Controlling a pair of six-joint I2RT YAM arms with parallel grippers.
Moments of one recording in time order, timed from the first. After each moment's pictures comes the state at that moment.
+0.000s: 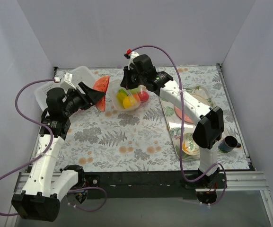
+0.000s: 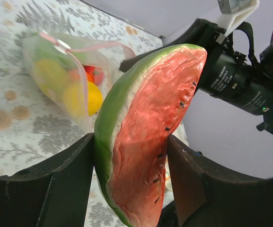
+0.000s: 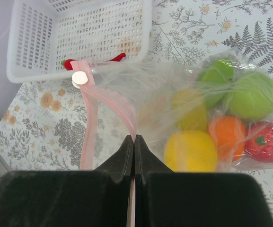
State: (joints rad) left arm -0.08 0.92 0.99 -0.29 0.45 -0.72; right arm 0.75 1.94 1.93 -0.47 -0.15 0.35
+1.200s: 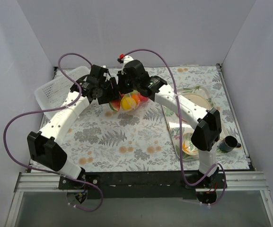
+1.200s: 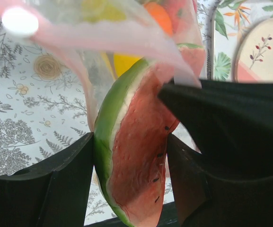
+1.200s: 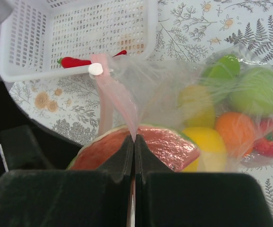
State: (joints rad) left arm -0.42 1.48 1.48 -0.84 0.02 -0.61; right arm 0.84 1.94 1.93 -0.49 -0.02 0.36
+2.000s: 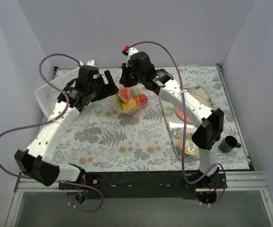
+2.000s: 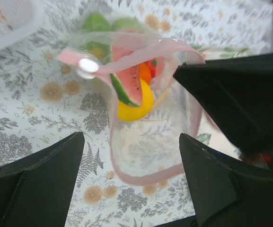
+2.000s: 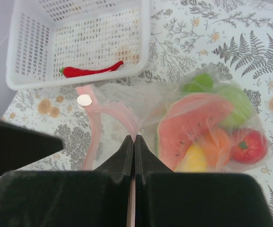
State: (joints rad) left arm -0.43 1.40 1.49 -0.77 -0.07 -0.64; right arm 0.81 1.94 2.03 -0.57 -0.03 0.34
